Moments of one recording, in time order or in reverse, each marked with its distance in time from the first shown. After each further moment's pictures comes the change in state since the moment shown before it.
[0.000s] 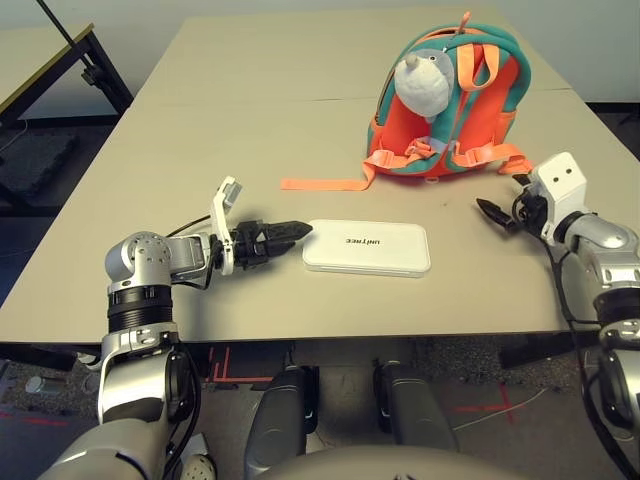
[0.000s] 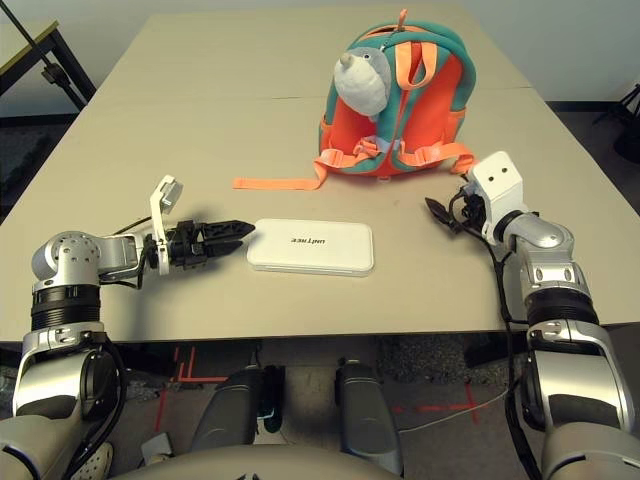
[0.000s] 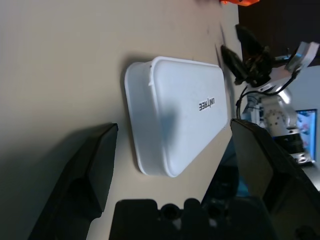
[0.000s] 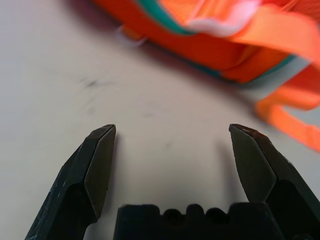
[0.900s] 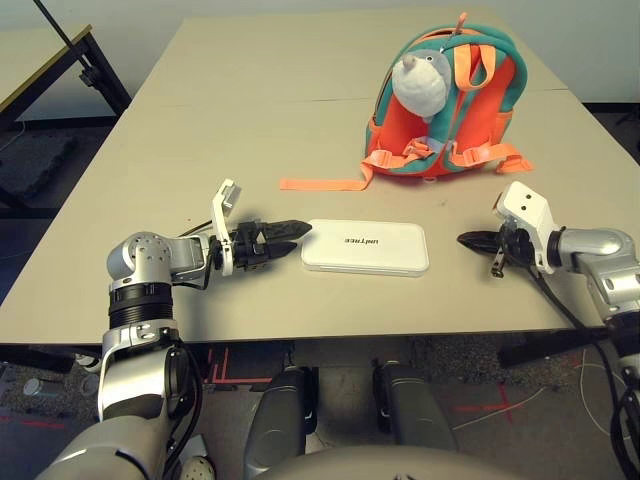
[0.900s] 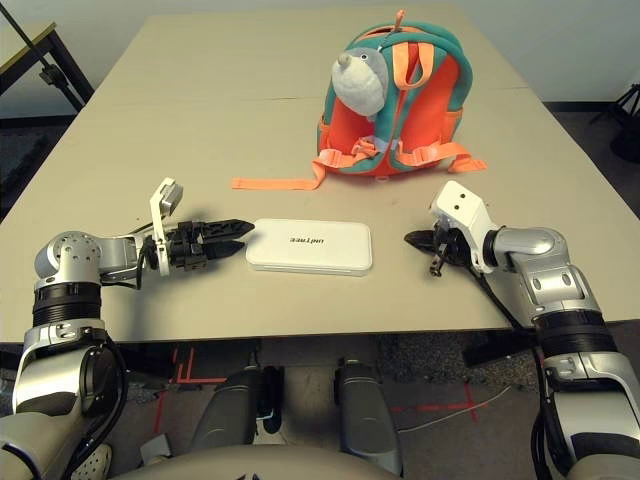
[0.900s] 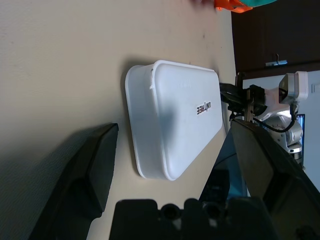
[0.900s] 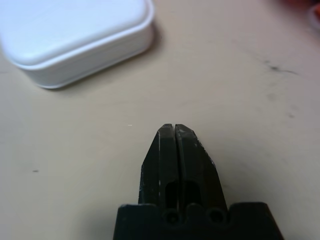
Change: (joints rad) left arm -0.005 0.001 0.000 0.036 0.003 -0.027 -0.018; right arm 0.144 -0.078 0.124 -0.448 0.043 0.361 0.364
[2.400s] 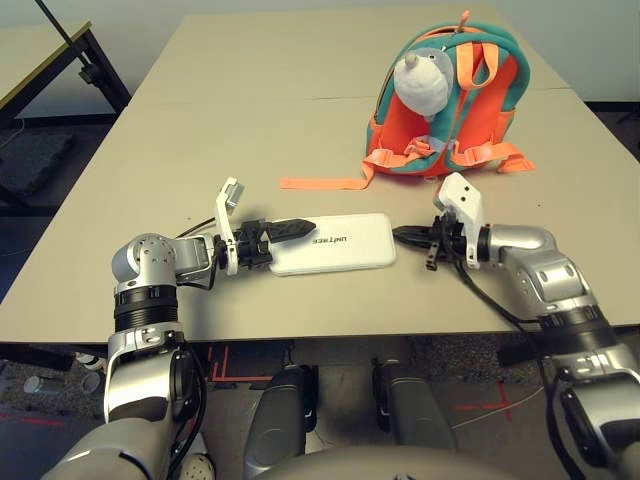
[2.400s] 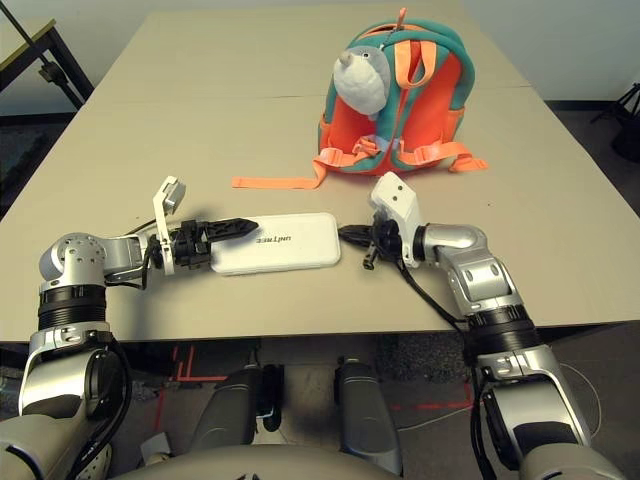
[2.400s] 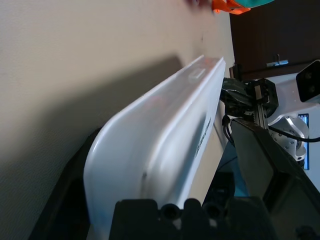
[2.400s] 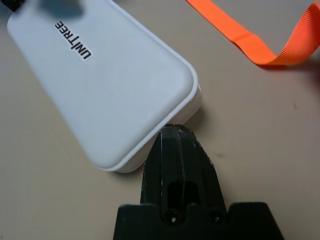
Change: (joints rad) left arm 0.014 -0.029 -0.014 -0.049 -0.001 -0.021 0.012; right arm -0.080 0.261 0.060 -0.130 0.084 0.139 -0.136
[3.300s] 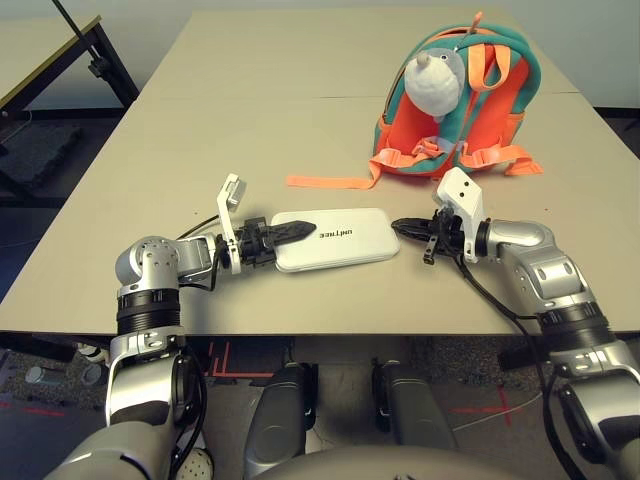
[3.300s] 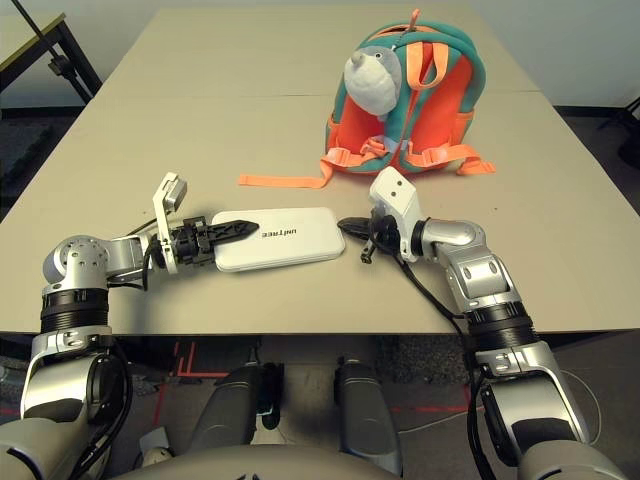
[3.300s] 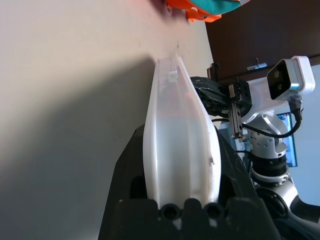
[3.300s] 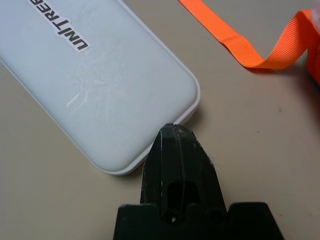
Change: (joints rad) left arm -0.011 -0.015 -0.007 -0.026 -0.017 -0.061 -0.024; right arm -0.010 -0.008 0.007 0.045 -0.050 -0.084 -0.053
